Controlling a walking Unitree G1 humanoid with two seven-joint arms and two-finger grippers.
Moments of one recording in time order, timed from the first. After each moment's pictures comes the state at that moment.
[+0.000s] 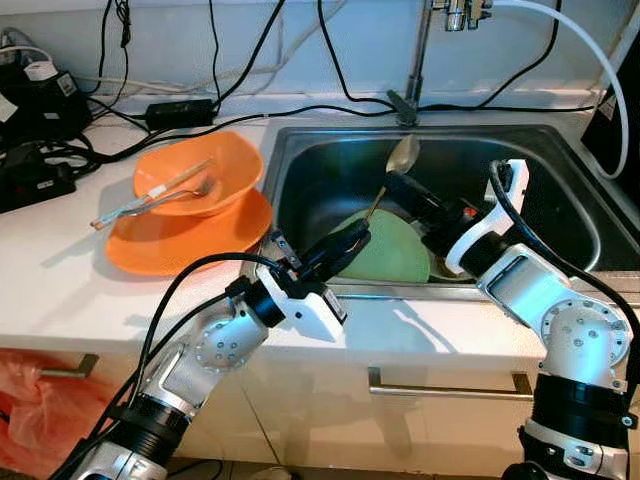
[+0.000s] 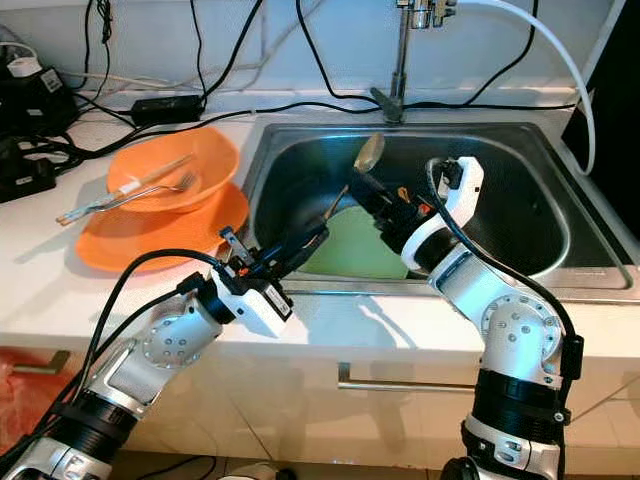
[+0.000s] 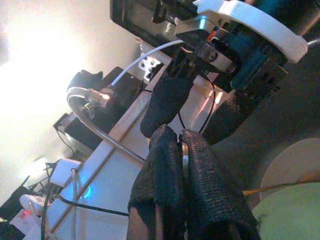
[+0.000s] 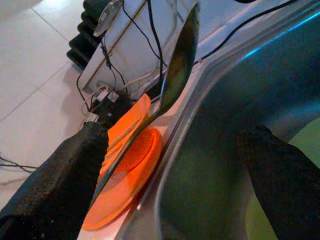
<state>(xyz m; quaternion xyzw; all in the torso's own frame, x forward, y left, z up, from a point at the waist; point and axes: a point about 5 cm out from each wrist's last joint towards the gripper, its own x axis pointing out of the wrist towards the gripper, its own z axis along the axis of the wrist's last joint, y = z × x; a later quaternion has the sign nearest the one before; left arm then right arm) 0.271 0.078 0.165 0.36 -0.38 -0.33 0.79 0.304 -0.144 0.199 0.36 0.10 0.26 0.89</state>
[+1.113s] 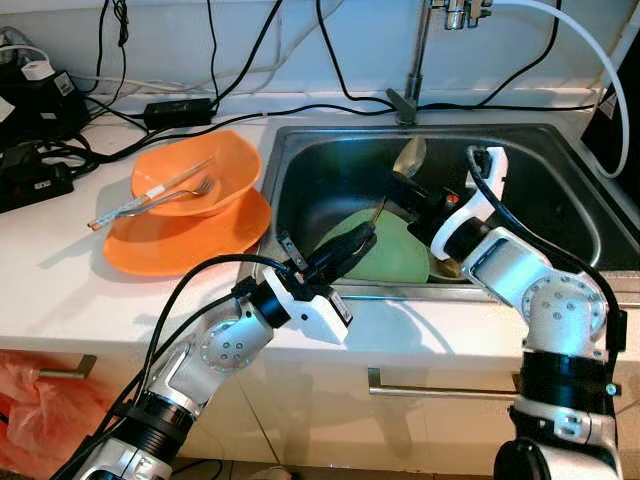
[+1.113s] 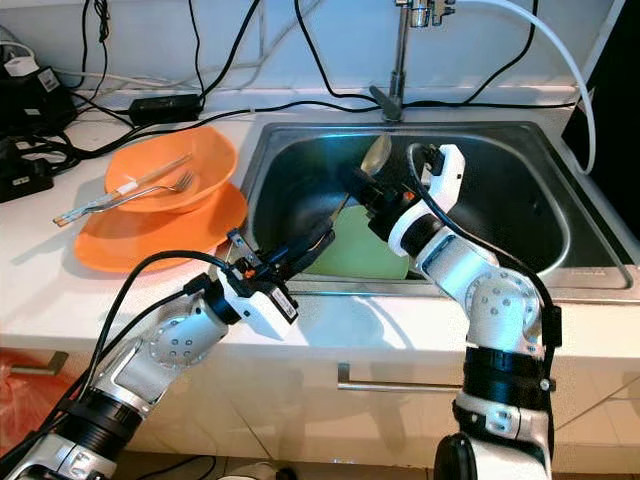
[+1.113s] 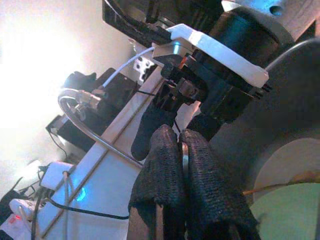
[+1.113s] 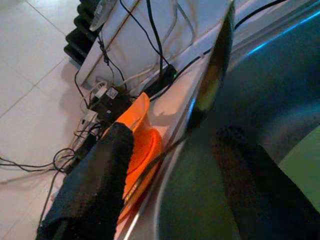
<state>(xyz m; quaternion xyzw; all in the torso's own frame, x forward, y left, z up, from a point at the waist) 0.272 0.075 0.161 0.36 -0.37 -0.34 0.78 0.325 -0.135 0.202 0.36 0.11 0.27 0.89</state>
